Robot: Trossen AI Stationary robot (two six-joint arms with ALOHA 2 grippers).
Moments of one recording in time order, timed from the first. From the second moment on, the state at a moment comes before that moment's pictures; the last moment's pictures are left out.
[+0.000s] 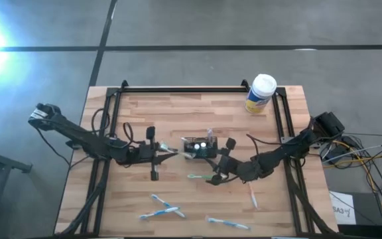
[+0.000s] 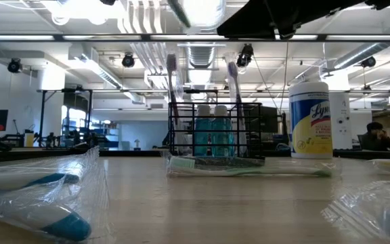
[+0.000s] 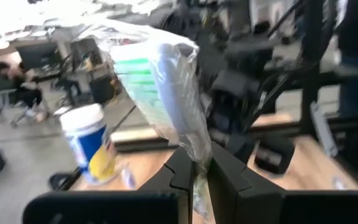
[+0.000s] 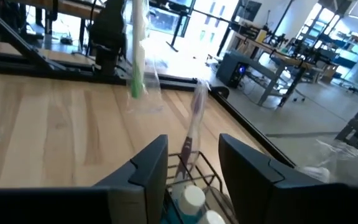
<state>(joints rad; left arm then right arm) -0.41 1.11 0.68 0.49 -0.53 0.15 0.46 1.59 0.78 0.57 0.92 -0.08</state>
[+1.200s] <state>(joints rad) -0.30 1.28 0.76 0.22 -0.59 0.09 0.56 1.41 0.71 0.38 0.86 -0.03</state>
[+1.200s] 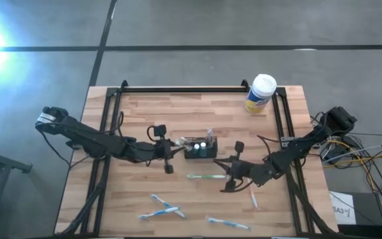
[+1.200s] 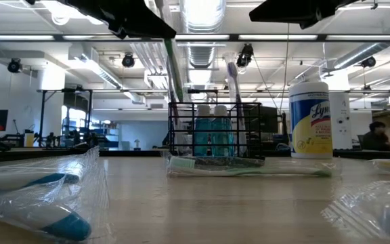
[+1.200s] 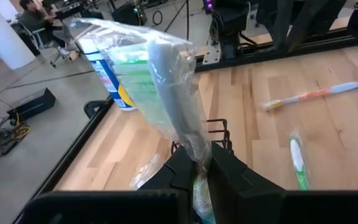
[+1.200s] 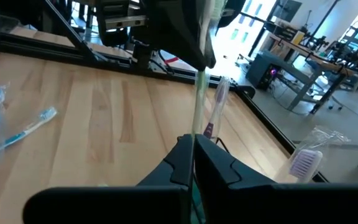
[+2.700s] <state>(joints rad) -0.25 1.39 0.71 0.29 -0.49 -0.03 0.56 1.41 0.71 0.37 0.86 -0.02</state>
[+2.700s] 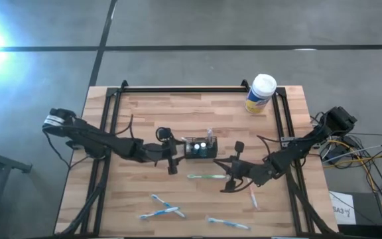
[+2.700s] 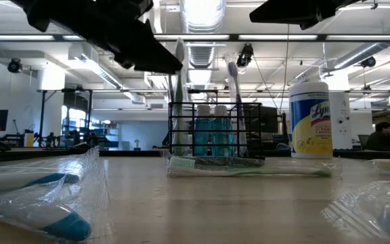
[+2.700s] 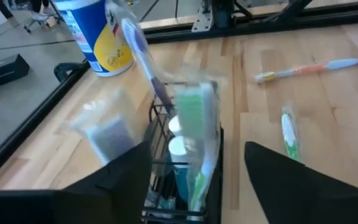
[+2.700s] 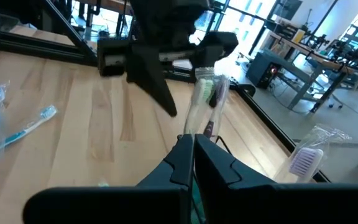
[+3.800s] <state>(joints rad) -0.43 0.46 0.19 0.08 -0.40 0.03 0.53 1.41 0.70 0.37 0.83 0.06</state>
